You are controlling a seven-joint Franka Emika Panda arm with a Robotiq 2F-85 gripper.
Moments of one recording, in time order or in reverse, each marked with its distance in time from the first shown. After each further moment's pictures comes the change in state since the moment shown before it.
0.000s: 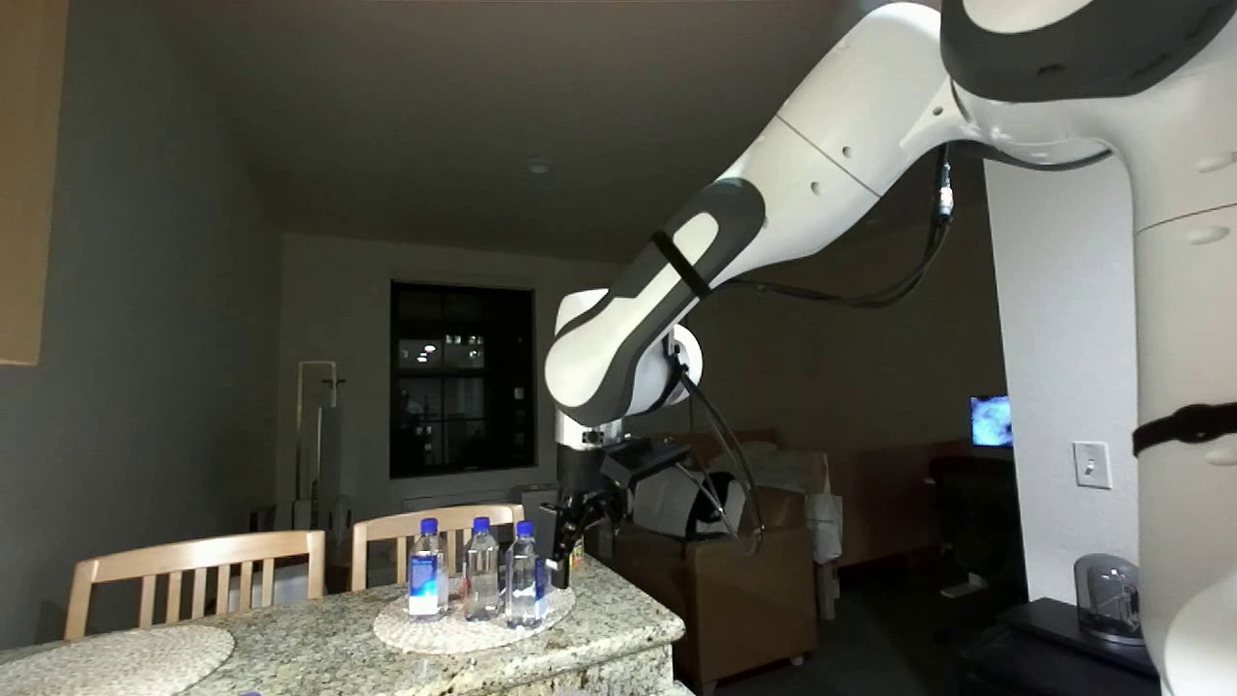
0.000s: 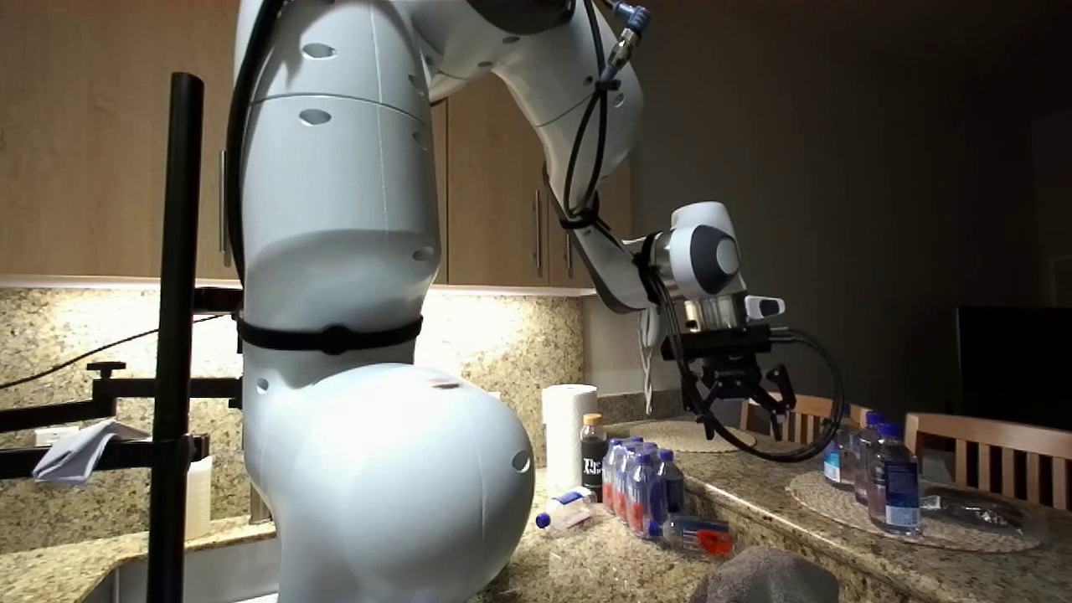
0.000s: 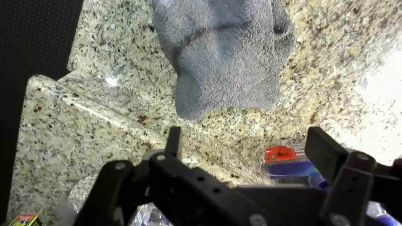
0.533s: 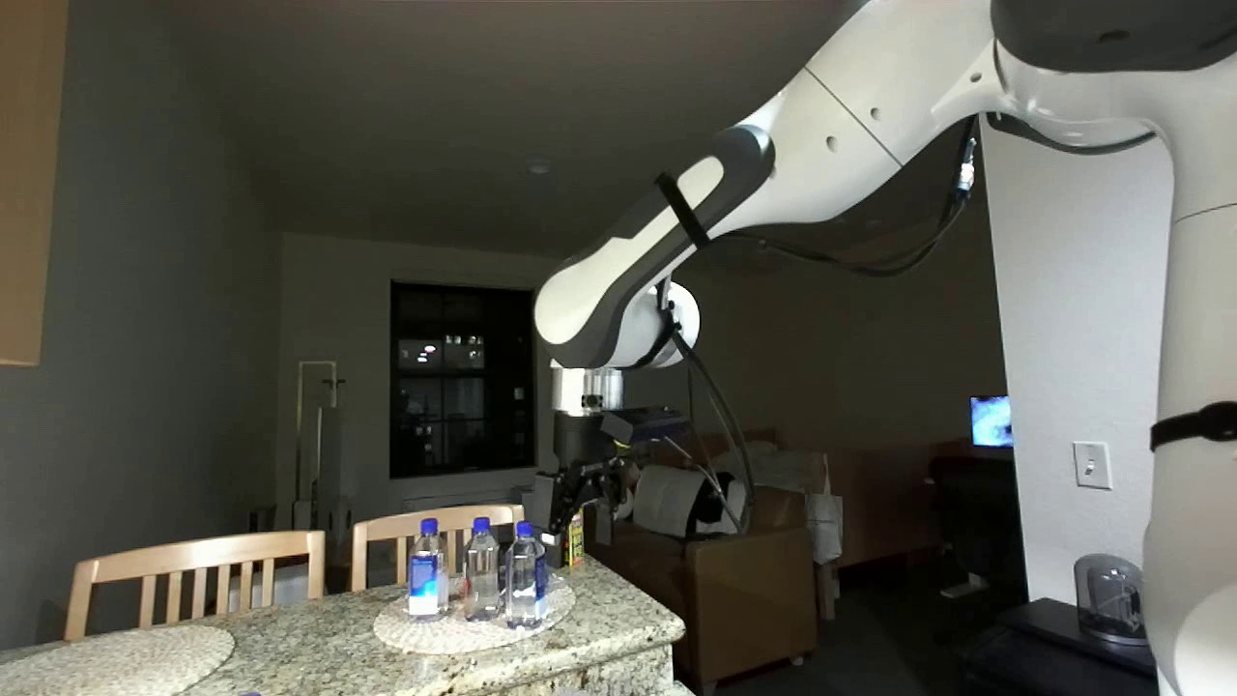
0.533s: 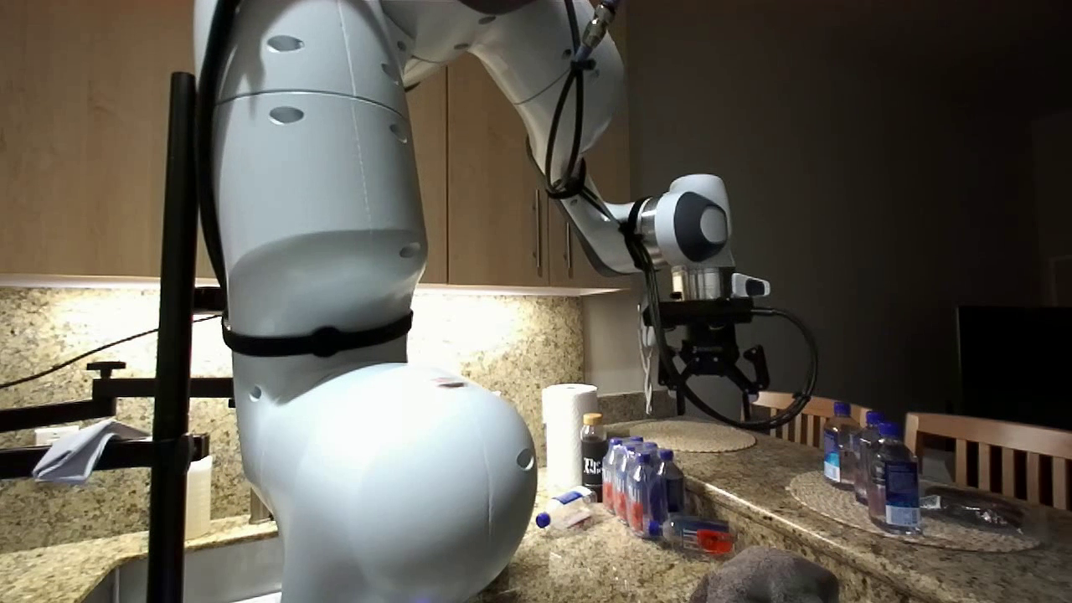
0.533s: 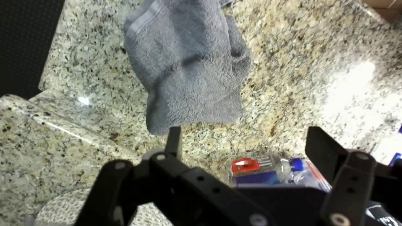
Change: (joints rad) arm 0.025 -0.075 0.002 0.033 0.126 -0.202 -0.079
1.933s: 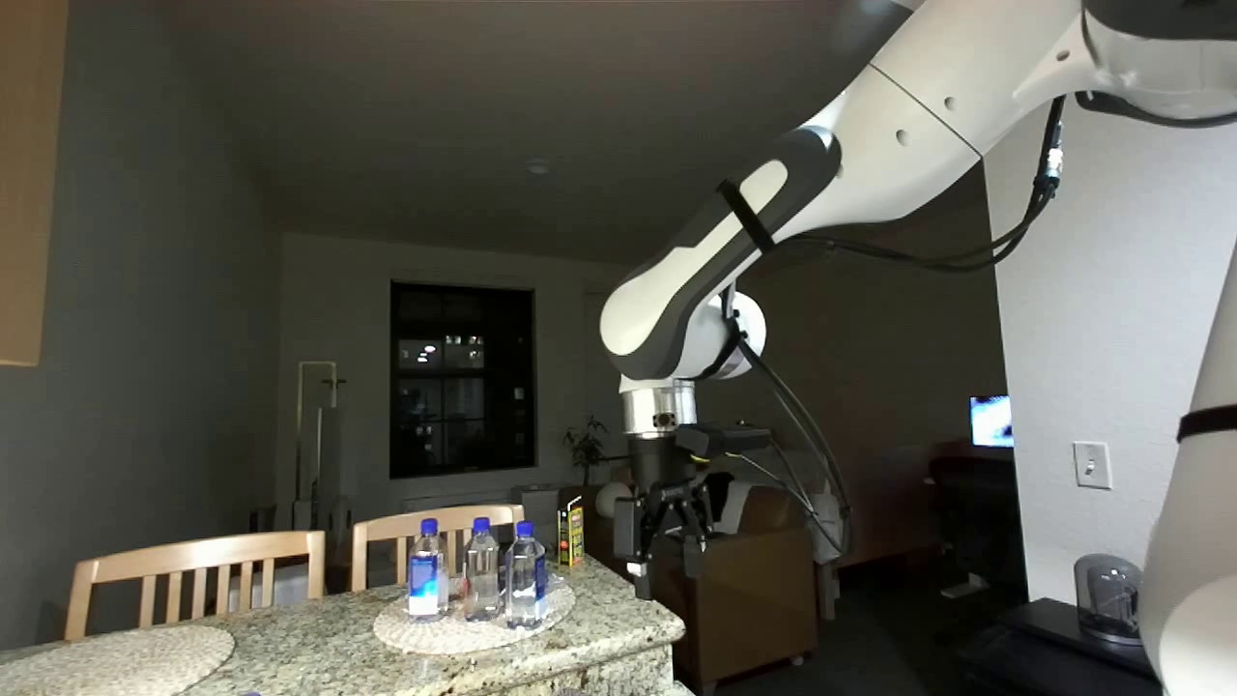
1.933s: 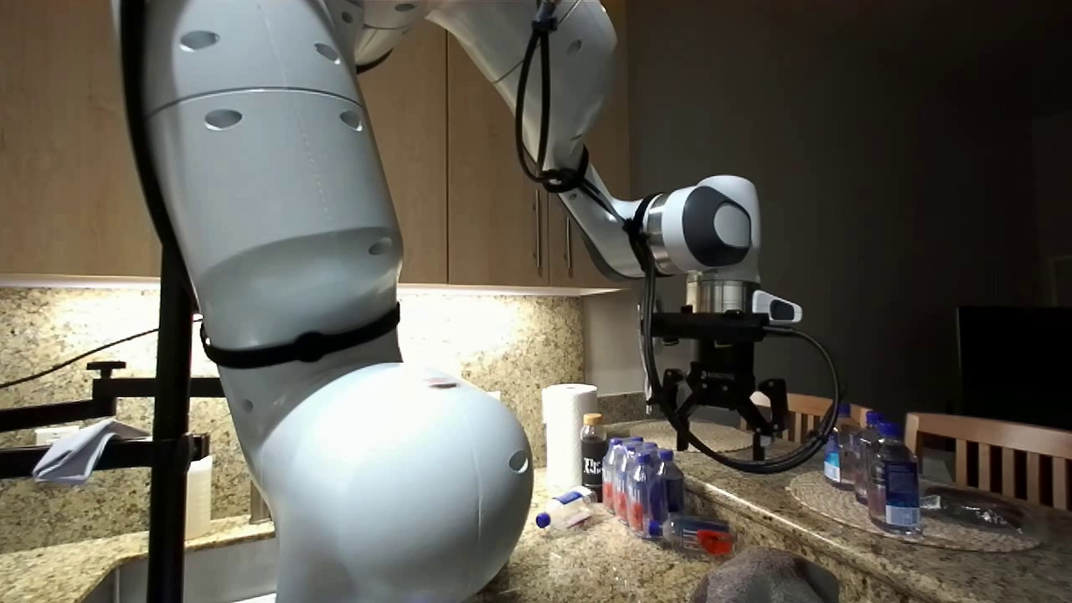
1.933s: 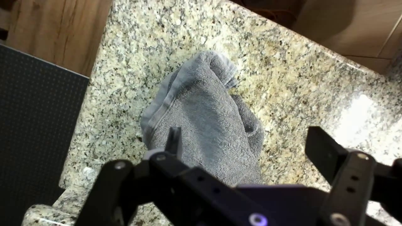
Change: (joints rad) arm -0.040 -0.129 -0.073 -0.176 0.012 -0.117 0.025
